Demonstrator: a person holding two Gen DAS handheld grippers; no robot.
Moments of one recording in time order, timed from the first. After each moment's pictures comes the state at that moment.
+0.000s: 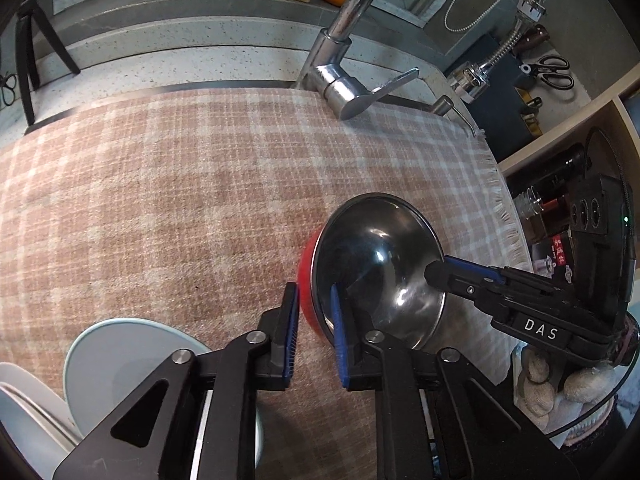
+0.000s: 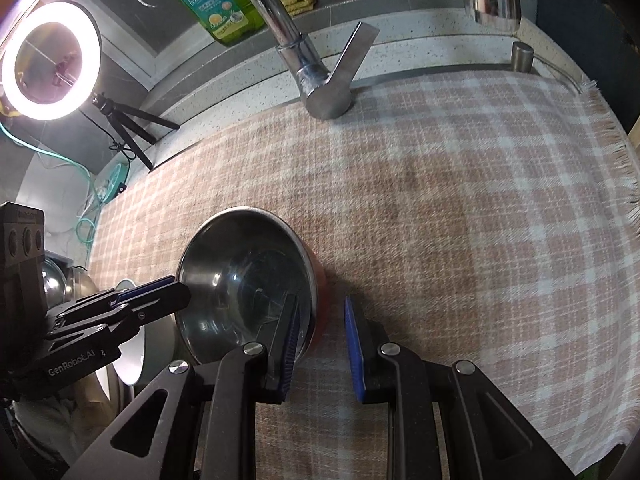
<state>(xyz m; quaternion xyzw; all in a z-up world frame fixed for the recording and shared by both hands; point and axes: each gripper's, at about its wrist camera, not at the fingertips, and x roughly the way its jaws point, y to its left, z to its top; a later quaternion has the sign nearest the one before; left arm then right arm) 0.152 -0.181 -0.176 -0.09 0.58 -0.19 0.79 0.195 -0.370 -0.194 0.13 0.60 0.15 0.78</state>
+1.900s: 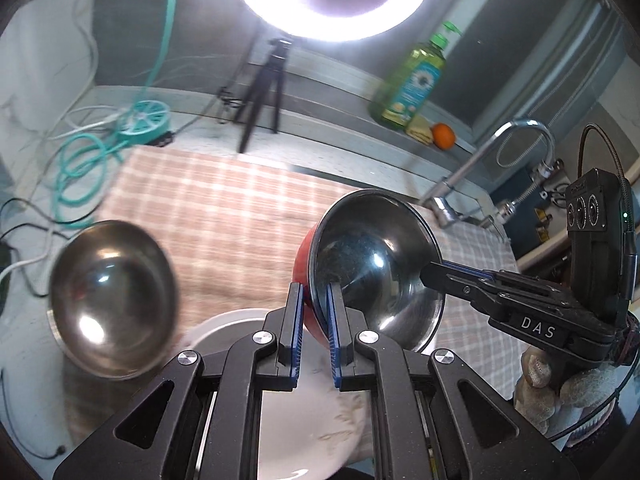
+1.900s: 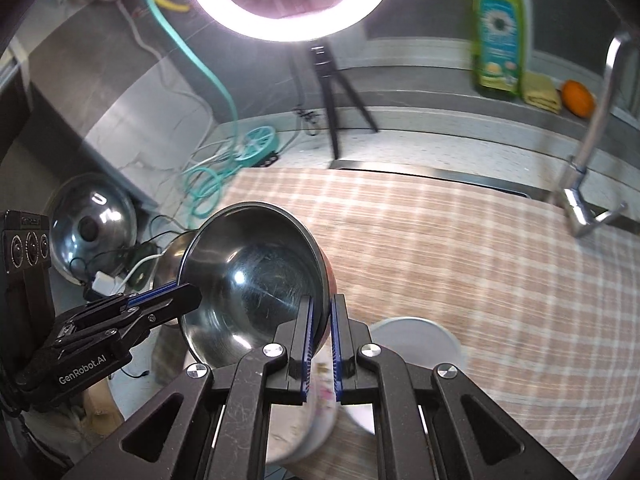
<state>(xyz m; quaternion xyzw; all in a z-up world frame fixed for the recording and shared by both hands) 0.054 0.057 -0.078 -0.17 0.46 -0.06 0.87 0.153 -0.110 -0.081 0.01 0.53 0.30 0.80</state>
